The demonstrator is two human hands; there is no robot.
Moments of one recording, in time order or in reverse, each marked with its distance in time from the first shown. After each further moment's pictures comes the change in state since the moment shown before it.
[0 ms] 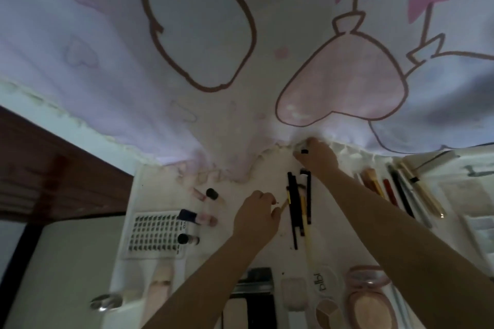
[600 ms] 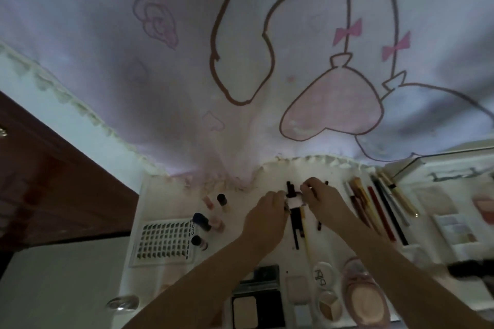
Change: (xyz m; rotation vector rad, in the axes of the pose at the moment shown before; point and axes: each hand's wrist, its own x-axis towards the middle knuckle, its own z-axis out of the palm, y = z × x) left_hand -0.034 0.003 -0.031 0.179 0.228 0.350; right_hand -0.141 -0.027 -0.022 0.172 -0.013 -0.264
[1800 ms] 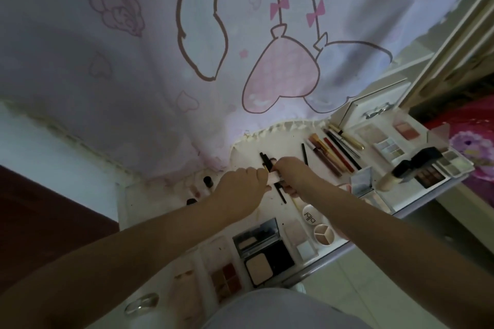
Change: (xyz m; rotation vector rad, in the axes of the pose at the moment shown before) left_hand -0.037 -0.022 -0.080 0.436 -0.012 0.635; right_hand -0.068 -0.090 0.021 0.512 0.084 0.649
